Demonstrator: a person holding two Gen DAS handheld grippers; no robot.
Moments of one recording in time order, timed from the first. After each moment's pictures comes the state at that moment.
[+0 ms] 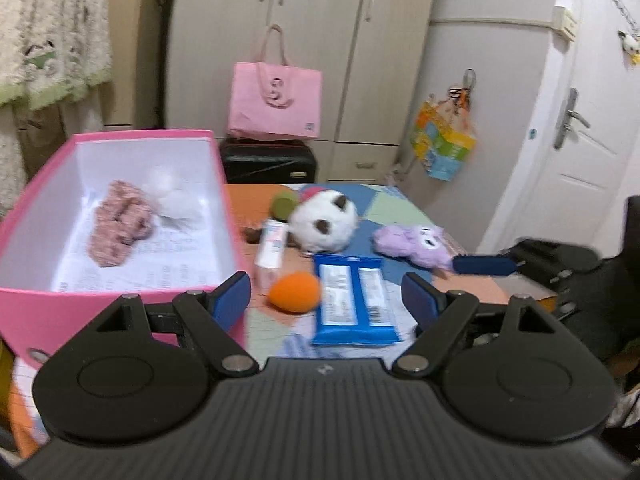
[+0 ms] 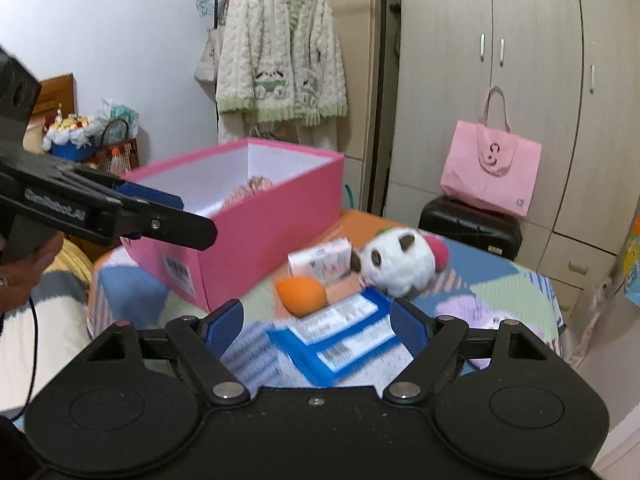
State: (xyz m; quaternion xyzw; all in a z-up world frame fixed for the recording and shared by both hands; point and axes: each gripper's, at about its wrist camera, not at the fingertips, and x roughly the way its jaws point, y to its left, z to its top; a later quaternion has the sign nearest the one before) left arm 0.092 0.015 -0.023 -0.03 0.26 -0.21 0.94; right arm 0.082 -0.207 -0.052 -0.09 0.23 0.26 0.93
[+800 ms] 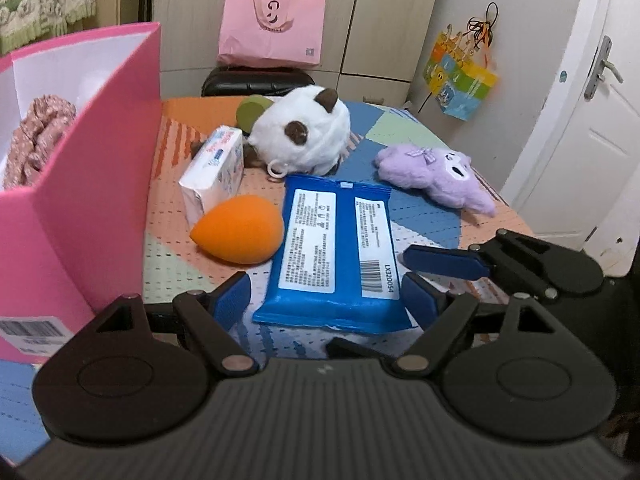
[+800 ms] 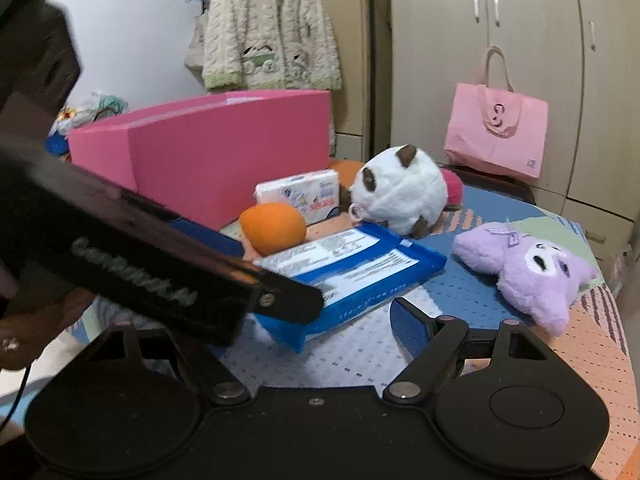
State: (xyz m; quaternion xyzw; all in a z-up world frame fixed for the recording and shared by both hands) left arm 0.155 -0.048 -0.108 -0.03 0.35 -0.20 0.91; right arm 0.124 -0.212 -0.136 -0.07 0.25 0.27 0.93
